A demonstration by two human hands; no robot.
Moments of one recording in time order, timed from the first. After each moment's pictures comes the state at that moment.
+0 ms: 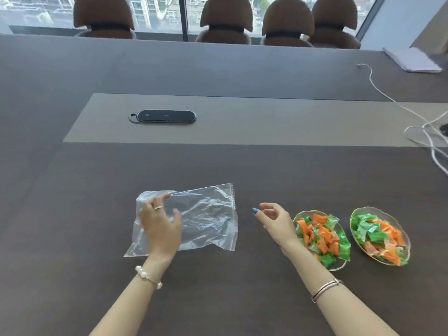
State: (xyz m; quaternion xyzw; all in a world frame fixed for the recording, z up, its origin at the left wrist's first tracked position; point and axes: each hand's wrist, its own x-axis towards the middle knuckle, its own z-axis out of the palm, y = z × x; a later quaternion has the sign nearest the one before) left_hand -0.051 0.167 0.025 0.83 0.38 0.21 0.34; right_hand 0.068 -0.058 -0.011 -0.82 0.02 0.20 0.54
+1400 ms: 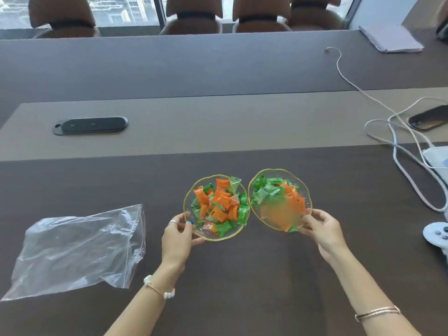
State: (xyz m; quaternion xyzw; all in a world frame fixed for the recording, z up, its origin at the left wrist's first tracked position) left_hand 0.113 -0.050 -0.013 0.65 0.43 0.08 0.62; right_hand 0.240 -0.323 -0.008 -0.71 0.19 0.16 0.66
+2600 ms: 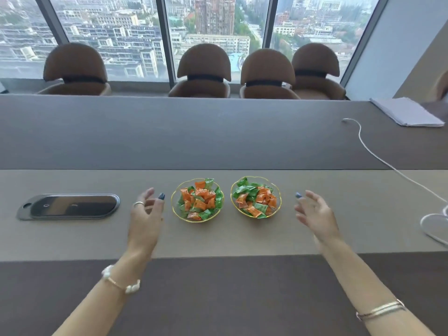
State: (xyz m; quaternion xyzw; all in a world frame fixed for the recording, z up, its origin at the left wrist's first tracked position) left_hand 0.362 0.151 0.031 0.71 0.36 0.24 0.56; right_hand 0.493 -0.136 0.037 -0.71 0.10 0.08 0.69
